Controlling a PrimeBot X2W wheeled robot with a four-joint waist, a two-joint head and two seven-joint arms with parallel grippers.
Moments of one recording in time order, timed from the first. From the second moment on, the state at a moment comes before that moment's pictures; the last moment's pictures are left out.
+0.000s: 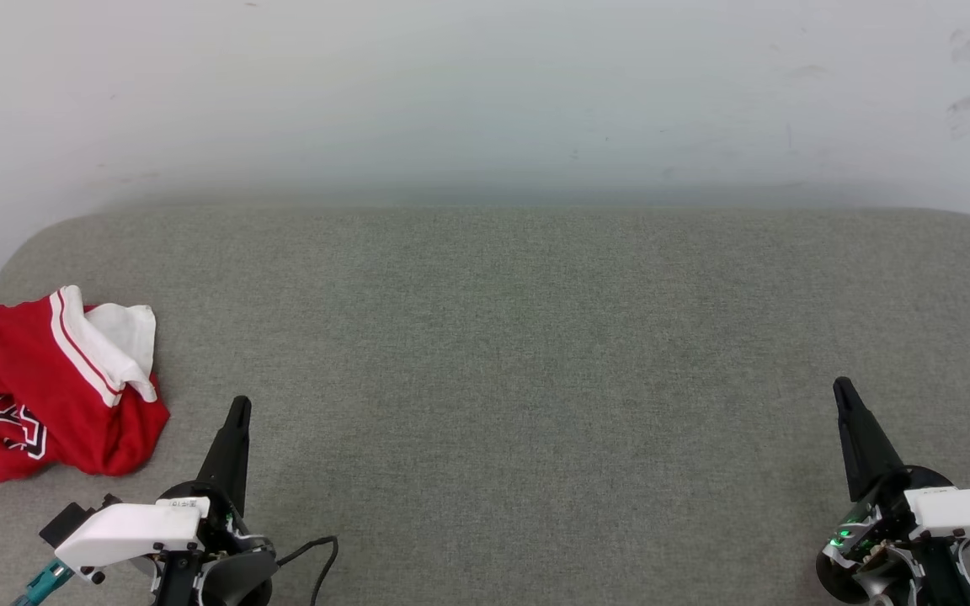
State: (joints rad) left arm -0.11 0.05 0.11 0.25 -1.61 -0.13 0.11; right arm -0.10 -0.05 -0.11 0.25 1.62 0.13 0.11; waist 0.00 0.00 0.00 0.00
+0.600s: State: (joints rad) left arm -0.11 0.05 0.11 0.25 -1.61 -0.13 0.11; right arm -0.10 -0.05 -0.11 0.25 1.62 0.13 0.11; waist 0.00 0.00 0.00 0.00
